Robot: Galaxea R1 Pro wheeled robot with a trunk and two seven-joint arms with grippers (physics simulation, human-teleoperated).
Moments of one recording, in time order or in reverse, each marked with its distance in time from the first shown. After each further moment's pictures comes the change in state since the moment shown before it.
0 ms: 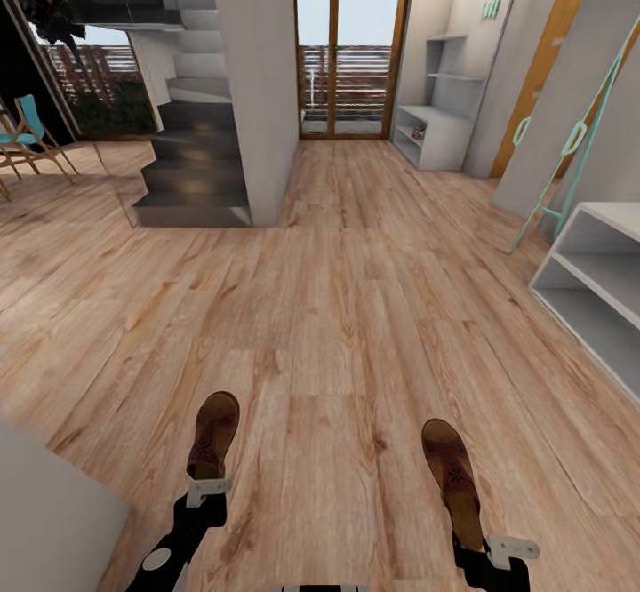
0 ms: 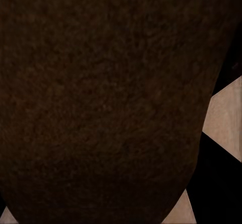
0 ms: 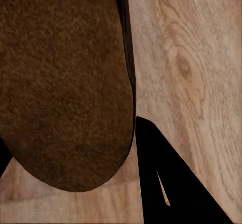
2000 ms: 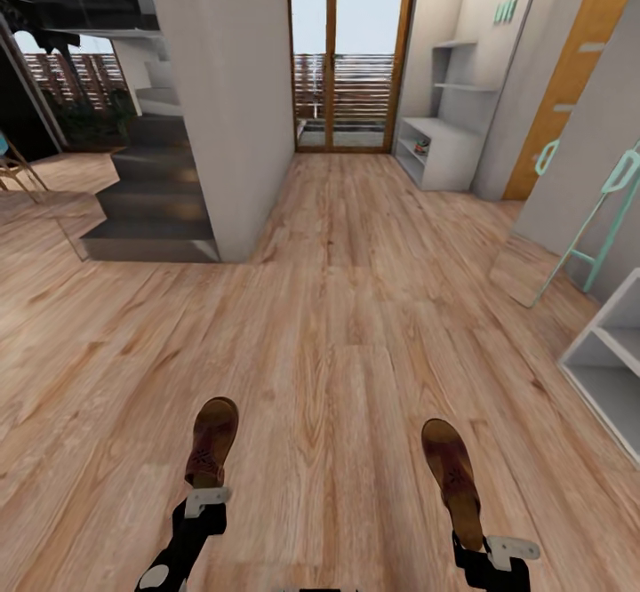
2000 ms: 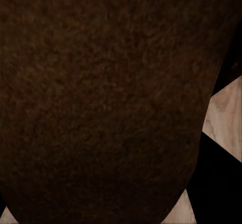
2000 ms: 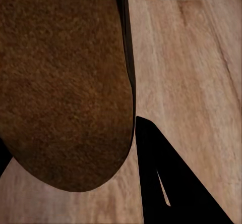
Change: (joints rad) left arm 0.017 0.006 0.004 0.047 0.000 -0.117 0.011; right arm 0.000 -0.004 0.001 0.014 0.002 -0.036 0.003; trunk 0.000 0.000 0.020
